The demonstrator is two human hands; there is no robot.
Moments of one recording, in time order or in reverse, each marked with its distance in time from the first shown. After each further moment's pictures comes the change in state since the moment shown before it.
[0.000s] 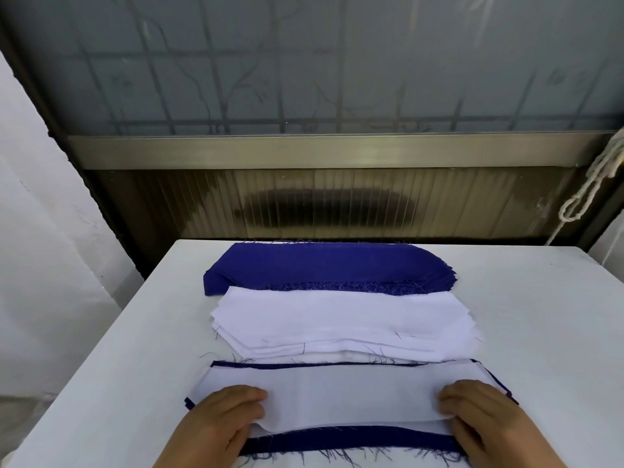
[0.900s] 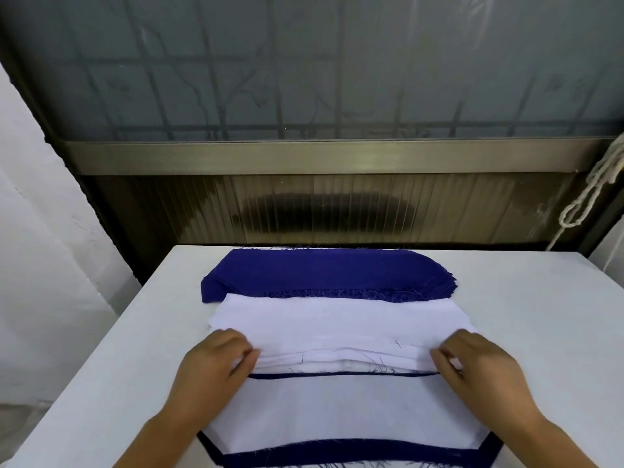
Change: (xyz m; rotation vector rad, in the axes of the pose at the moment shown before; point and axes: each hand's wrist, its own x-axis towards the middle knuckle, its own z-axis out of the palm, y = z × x) left_hand 0.056 -0.042 0.002 0.085 0.007 -0.312; right_hand 0.062 0.017 0.001 -0.197 -0.082 0.361
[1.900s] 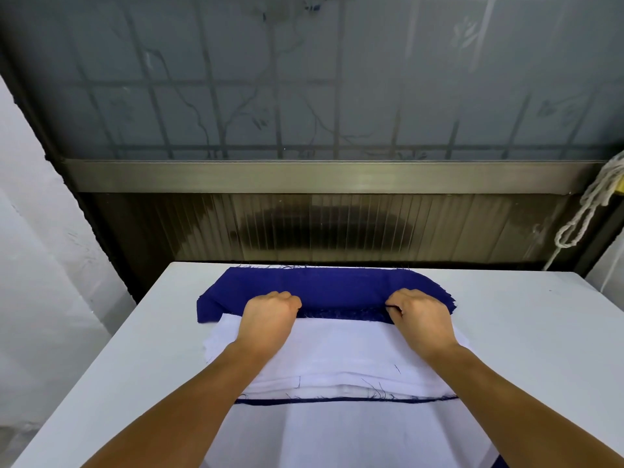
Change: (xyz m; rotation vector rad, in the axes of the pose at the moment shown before) left_hand 0.123 0.037 0.046 0.421 -0.183 0.073; right_hand 0.115 -0.014 0.057 -0.088 -0.160 0.042
